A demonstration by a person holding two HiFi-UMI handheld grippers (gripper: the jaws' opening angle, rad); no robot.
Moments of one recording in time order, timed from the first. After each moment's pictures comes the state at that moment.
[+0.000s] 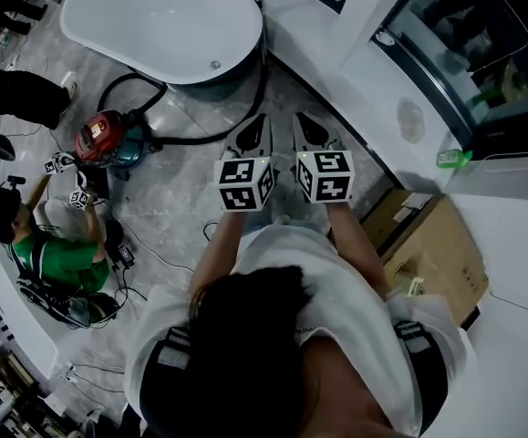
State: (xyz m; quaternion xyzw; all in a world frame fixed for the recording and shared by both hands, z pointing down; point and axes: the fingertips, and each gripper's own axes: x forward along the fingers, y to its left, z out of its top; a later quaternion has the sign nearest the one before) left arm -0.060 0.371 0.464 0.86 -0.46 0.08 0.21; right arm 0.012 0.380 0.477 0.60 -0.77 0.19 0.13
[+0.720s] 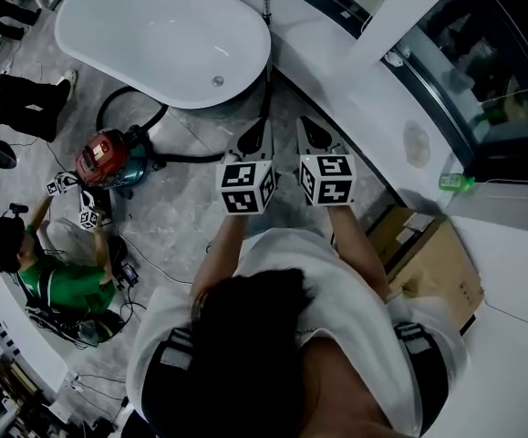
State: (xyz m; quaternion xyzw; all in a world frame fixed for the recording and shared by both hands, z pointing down) left arm -0.088 0.254 0.461 0.86 -0.45 0.08 0.22; right arm -0.009 0.265 0.473 0.61 -0.75 0.19 0.15
